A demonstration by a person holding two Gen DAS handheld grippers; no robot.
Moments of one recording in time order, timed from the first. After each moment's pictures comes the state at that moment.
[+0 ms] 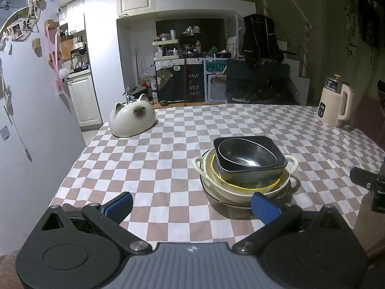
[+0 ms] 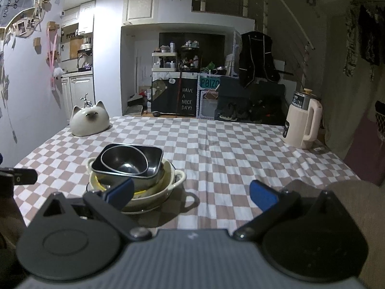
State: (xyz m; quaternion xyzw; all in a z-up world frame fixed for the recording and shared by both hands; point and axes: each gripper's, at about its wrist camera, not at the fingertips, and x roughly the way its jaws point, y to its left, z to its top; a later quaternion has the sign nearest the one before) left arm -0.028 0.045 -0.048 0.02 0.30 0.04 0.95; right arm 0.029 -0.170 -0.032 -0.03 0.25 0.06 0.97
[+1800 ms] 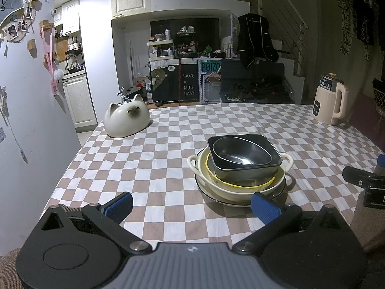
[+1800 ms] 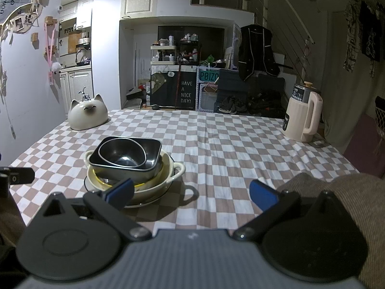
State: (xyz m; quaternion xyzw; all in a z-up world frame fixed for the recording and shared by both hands) left arm -0.028 0.040 -0.050 0.02 0.30 0.03 0.95; right arm 0.032 -0.173 -0.036 -0.03 0.26 0.06 0.96
